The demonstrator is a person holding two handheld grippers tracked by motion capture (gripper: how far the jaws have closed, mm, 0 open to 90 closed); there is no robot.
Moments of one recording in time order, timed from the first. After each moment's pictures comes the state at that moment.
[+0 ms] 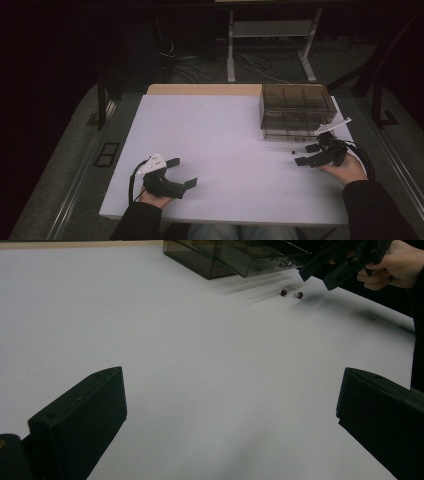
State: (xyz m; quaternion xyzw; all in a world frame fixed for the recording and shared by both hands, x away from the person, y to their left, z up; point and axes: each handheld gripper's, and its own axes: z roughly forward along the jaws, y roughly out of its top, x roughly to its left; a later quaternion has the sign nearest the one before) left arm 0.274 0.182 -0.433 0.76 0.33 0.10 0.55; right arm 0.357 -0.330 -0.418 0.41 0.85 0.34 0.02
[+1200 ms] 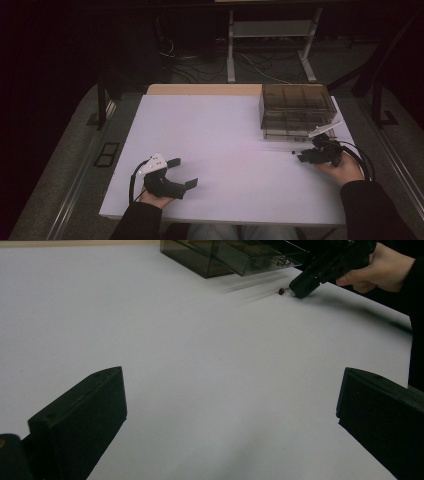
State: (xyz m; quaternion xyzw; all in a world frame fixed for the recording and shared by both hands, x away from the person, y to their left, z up) left arm 0.274 0.182 -0.433 0.77 0.33 0.09 0.55; right arm 0.364 -0.325 -0.434 0.42 0.87 0.27 0.07
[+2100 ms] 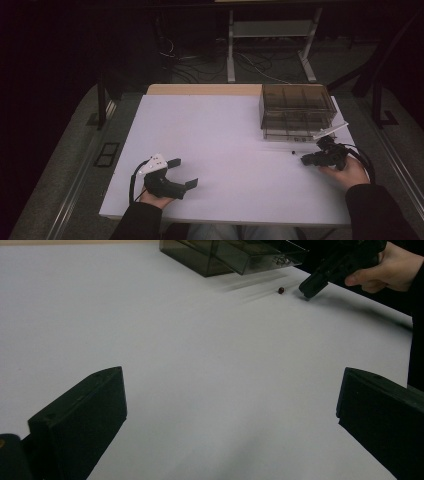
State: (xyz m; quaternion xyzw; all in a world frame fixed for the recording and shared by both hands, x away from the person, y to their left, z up) left arm 0.274 0.181 -0.434 0.76 0.33 0.09 0.55; right arm 0.353 -0.335 -0.430 0.42 0.86 0.29 0.04
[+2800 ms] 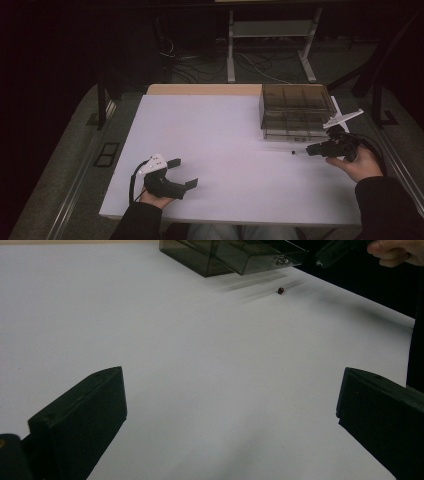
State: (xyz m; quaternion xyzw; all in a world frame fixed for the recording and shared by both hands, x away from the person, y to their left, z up) left arm 0.274 0.181 -0.434 0.76 0.33 0.09 0.55; right arm 0.350 -0.340 -0.376 0.41 0.86 0.32 0.04
